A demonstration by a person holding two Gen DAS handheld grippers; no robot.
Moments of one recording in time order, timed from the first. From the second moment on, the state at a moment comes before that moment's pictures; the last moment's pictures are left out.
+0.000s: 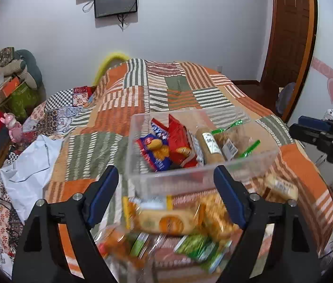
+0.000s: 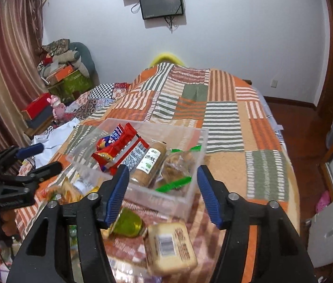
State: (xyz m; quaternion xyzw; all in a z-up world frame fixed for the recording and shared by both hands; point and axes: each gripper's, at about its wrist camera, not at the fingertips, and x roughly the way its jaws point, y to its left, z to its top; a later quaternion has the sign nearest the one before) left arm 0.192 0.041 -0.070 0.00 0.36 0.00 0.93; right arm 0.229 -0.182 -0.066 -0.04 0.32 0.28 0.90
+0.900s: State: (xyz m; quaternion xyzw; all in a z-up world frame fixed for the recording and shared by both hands) left arm 0.158 0.091 -0.175 -0.03 0.44 0.05 0.89; right arm 0.202 -0.211 -0.141 -0.03 0.39 0.26 0.88
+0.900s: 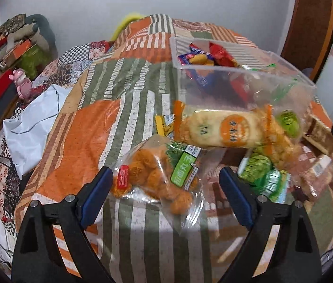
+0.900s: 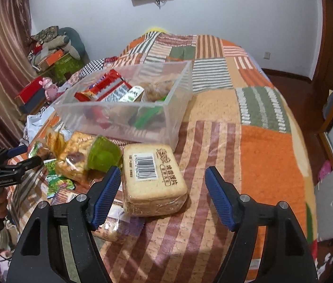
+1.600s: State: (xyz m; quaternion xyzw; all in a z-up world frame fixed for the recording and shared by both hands) left arm 0.162 0.101 -0.192 -0.04 0.43 0.06 0.90; right arm 0.209 -0.202 -0.163 -0.03 0.41 0.27 0.87
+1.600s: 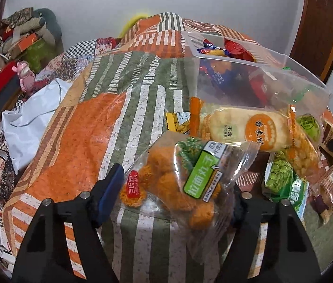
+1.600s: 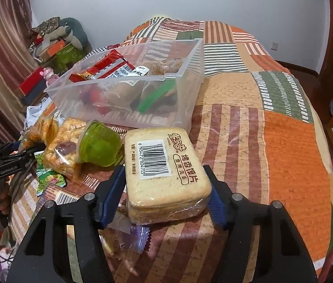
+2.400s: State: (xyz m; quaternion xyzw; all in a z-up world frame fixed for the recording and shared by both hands) left arm 0.133 0.095 -0.131 -0.05 0.37 0.05 0.93; right arm 0.192 -0.216 -0.117 -0.02 0.34 0.26 0.90
